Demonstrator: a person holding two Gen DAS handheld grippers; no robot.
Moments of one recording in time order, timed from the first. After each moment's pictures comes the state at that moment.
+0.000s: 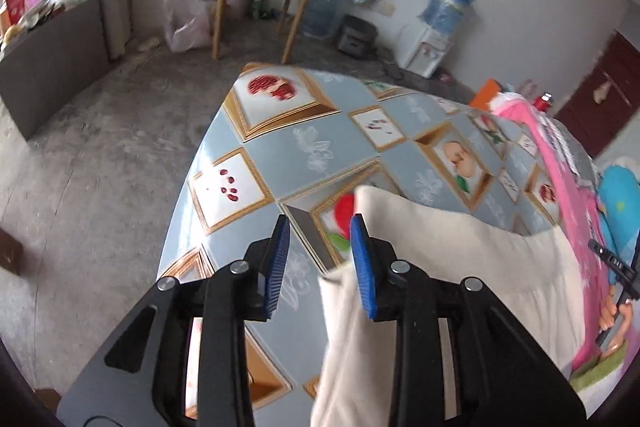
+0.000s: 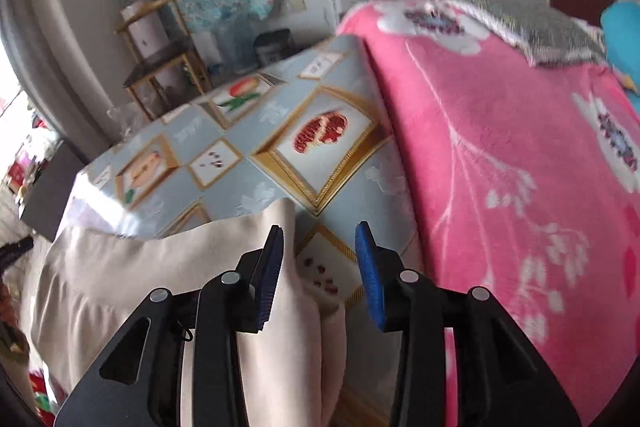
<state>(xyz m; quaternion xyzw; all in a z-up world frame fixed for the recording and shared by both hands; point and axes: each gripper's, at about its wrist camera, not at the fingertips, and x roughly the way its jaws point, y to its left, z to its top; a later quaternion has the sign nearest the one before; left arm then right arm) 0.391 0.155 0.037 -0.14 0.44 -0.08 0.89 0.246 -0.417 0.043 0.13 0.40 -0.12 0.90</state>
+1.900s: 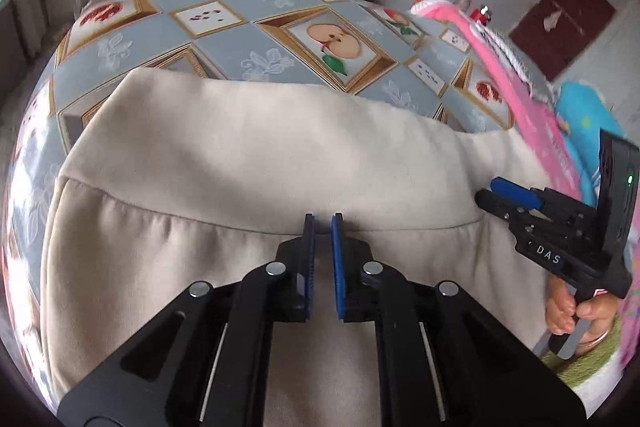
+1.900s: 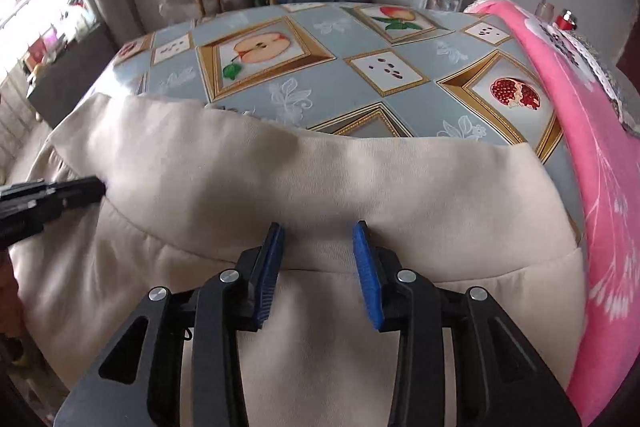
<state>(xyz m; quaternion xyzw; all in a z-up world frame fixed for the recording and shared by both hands) 0.365 0.032 0.013 -0.12 0.49 -0.20 0.84 0.311 -0.259 -0.023 -0.01 0.49 -0.07 0.87</state>
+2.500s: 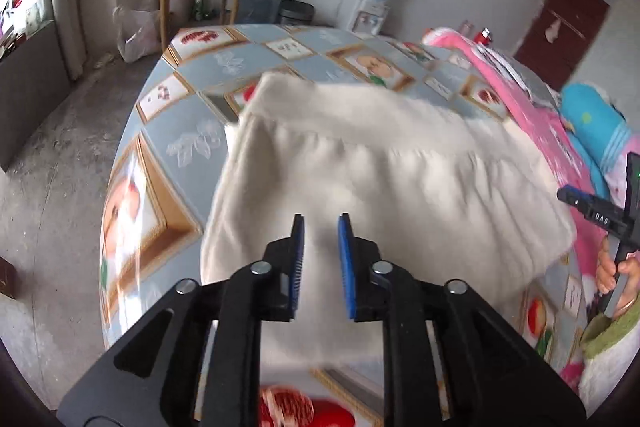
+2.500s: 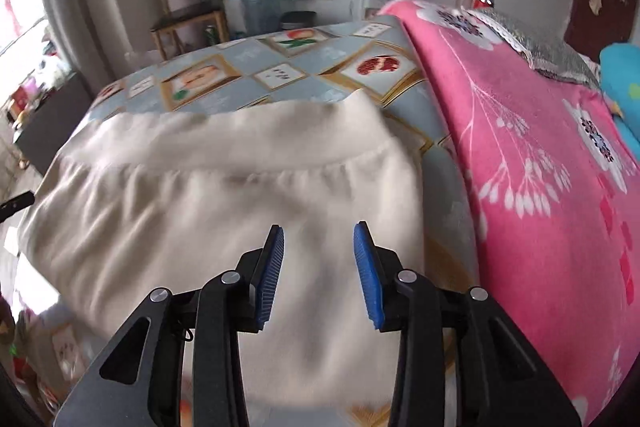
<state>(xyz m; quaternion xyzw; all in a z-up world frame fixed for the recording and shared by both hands) 0.228 0.123 0.048 -0.08 0.43 -0.17 0.88 0.156 -0.303 0.002 0.06 0.43 -0.11 0.89</state>
